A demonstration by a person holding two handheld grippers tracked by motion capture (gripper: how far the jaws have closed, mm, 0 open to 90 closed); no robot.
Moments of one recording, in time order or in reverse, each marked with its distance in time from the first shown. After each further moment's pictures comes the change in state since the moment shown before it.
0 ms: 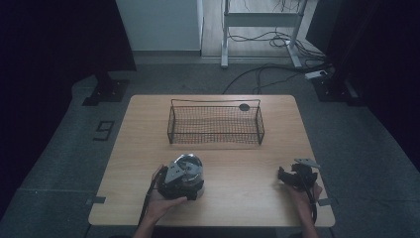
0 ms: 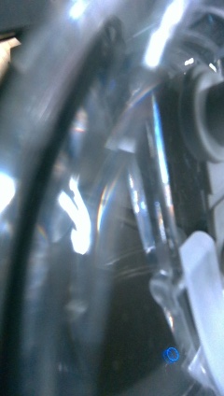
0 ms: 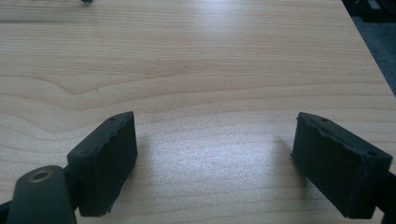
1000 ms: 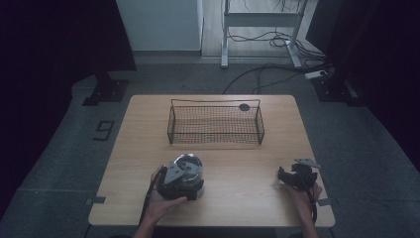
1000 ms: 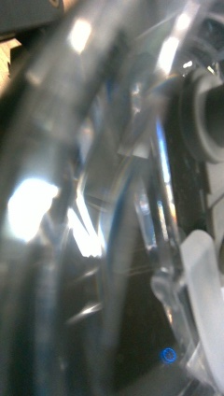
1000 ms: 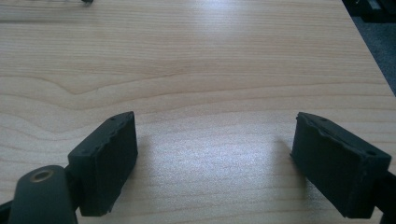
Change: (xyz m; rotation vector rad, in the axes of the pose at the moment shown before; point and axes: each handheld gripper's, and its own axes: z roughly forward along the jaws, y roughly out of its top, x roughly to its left) left arm -0.001 0.002 -0.004 -0.014 0.002 -0.004; right arm 0.000 0.000 0.000 -0.001 0.001 0.000
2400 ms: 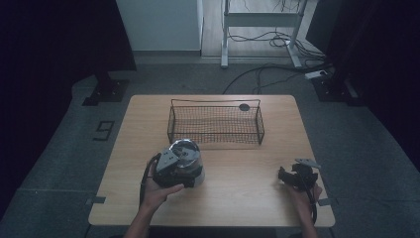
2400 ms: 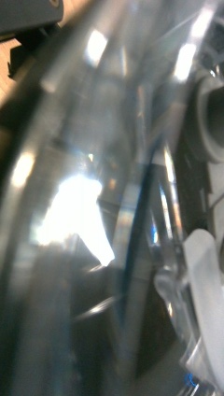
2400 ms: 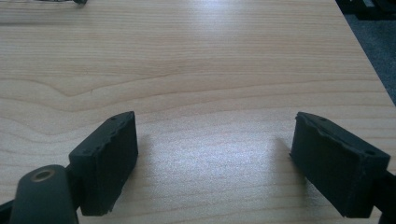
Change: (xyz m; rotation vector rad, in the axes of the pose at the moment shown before) left arm 0.009 0.047 -0.020 -0.080 -0.005 -0.023; right arm -0.001 0.000 0.000 0.000 -0.017 0.014
